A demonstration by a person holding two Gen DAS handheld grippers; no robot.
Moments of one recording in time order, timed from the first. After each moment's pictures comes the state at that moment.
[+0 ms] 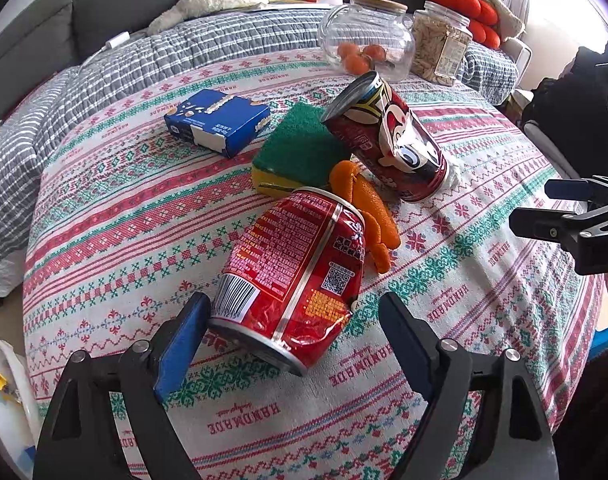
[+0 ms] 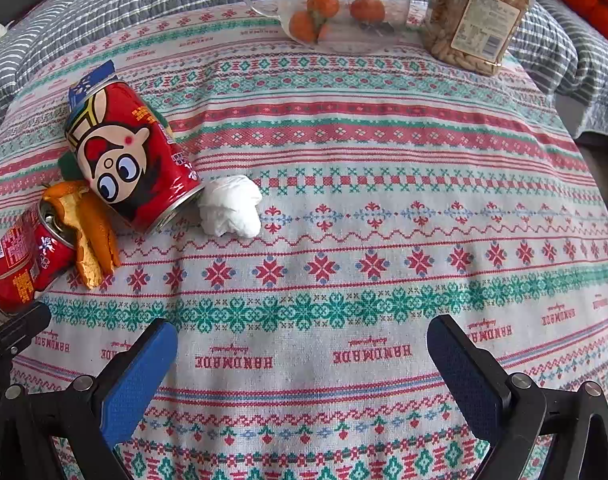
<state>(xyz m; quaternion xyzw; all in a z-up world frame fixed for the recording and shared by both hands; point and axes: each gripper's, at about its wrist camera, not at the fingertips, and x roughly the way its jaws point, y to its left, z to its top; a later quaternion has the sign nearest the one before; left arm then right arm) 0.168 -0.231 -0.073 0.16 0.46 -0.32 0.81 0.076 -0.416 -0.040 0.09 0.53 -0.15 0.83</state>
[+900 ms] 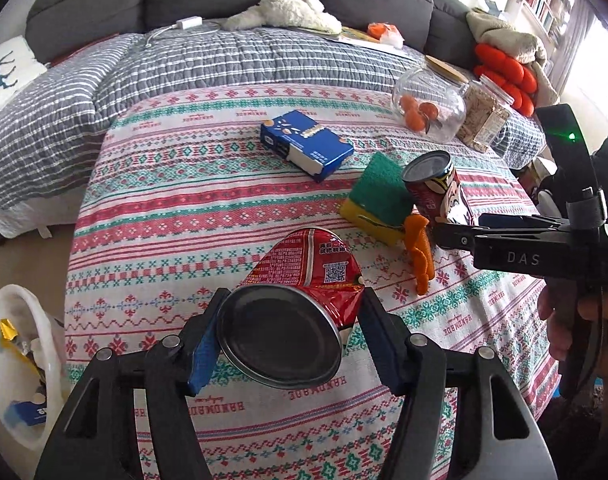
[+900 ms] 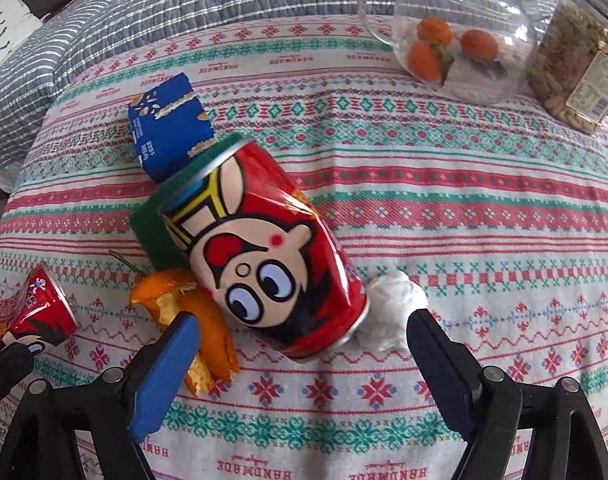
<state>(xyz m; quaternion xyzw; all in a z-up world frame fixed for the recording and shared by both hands) 0.187 -0.157 -0.034 0.06 0.47 -0.27 0.84 0.162 -0.365 -0.044 0.09 0.52 -0.09 0.84</state>
